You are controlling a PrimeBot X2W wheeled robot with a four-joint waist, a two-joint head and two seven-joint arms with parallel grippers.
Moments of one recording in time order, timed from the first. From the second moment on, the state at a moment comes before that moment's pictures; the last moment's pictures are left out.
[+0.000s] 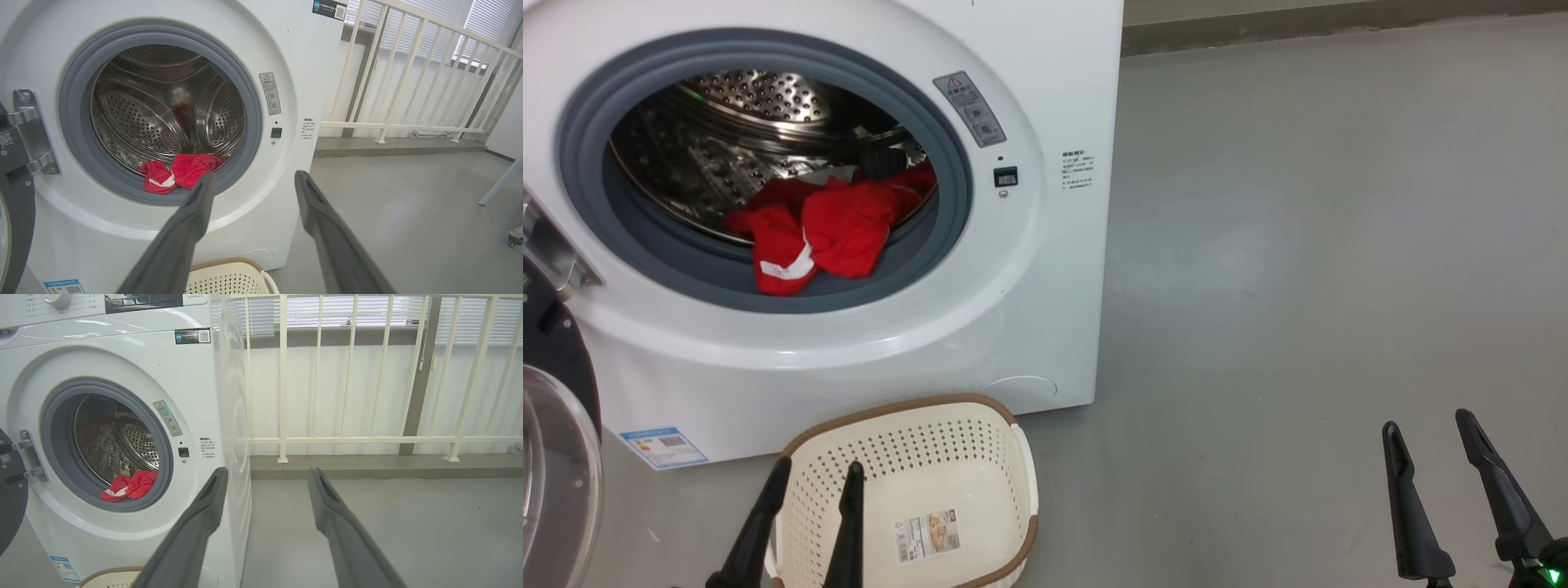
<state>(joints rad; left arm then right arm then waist) 0.12 0.20 -0.17 -0.14 -0.34 0.09 -0.22 0.28 -0.03 -0.10 -0.25 0.22 0.13 -0.23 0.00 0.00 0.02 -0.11</state>
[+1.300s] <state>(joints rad) -0.21 0.18 -0.13 -0.07 -0.34 0.16 -0.21 0.12 -0.03 -0.06 -0.25 0.22 0.13 -0.26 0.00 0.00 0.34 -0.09</state>
